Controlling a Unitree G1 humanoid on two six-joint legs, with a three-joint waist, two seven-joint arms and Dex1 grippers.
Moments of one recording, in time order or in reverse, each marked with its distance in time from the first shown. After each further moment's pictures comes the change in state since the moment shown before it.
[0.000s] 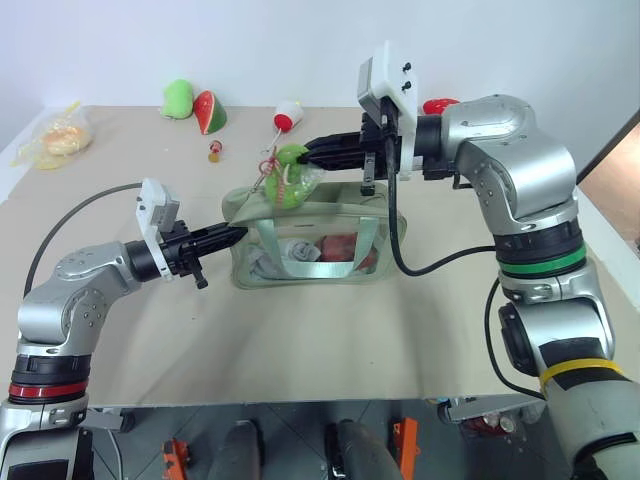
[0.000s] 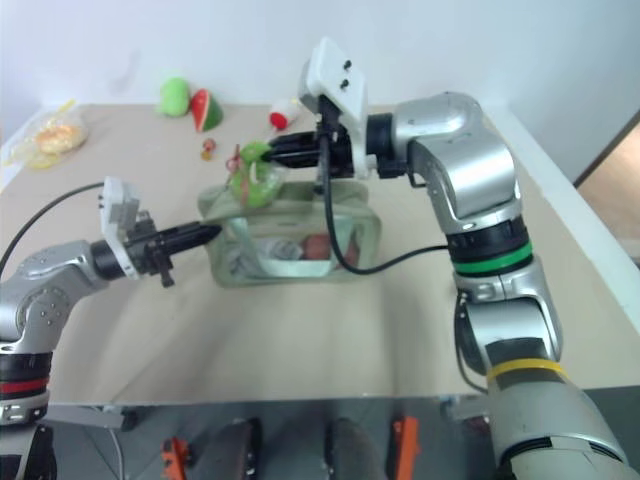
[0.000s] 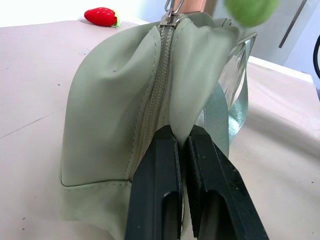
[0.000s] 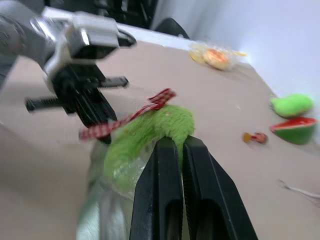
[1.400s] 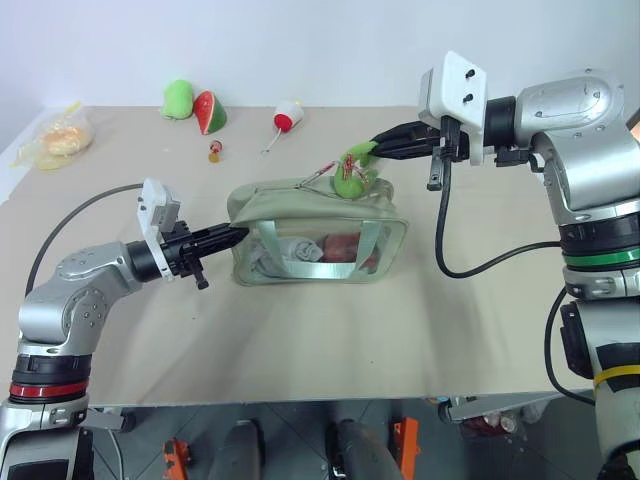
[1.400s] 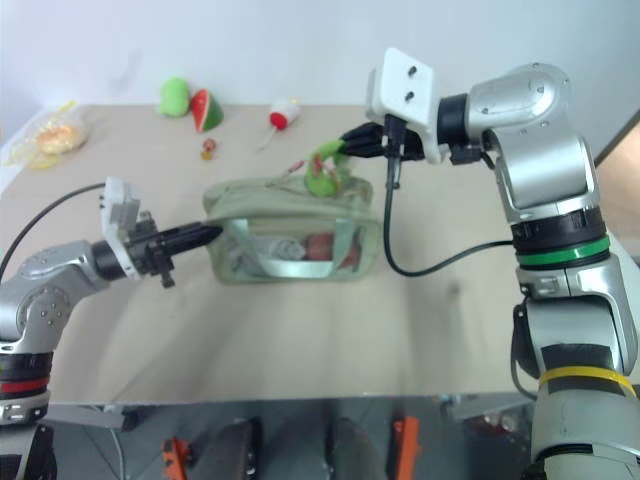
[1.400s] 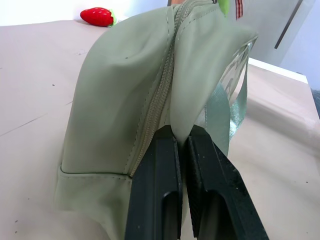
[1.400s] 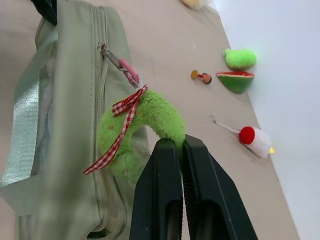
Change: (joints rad) left arm -0.005 0.000 -0.007 0.007 -0.009 0.002 -0.004; right arm -0.002 -0.214 0.012 0.109 -0.167 -0.290 0.115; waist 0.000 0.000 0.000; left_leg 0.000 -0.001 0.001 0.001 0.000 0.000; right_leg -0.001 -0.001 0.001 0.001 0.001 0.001
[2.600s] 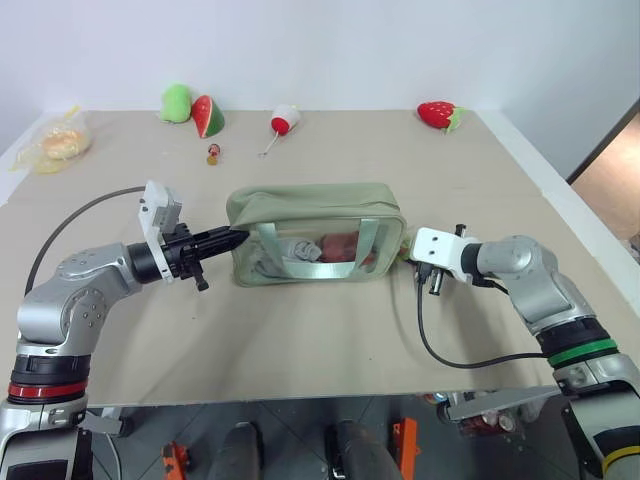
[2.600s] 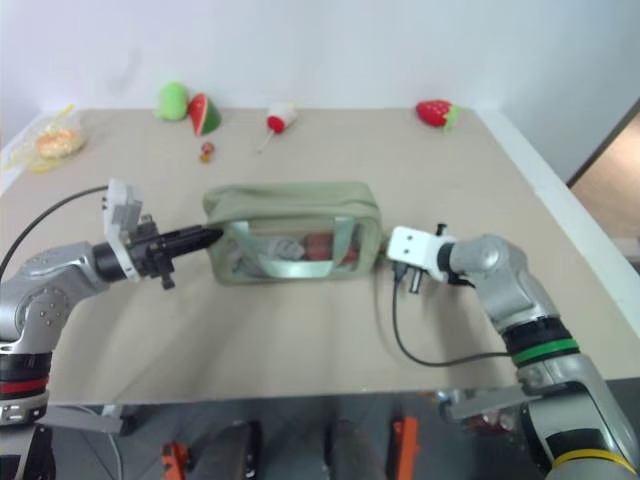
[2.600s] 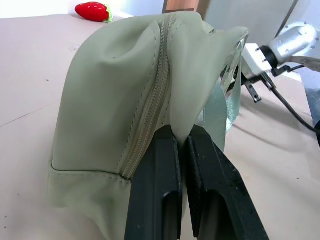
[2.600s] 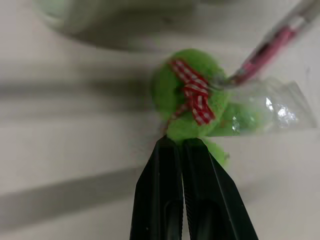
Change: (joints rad) left arm 0.006 0.004 0.003 -0.010 -0.011 0.045 0.008; right arm 0.544 -0.019 0.089 0.087 -0.375 -0.241 -0.327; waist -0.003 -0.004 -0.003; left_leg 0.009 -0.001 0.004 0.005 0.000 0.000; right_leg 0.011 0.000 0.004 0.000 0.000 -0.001
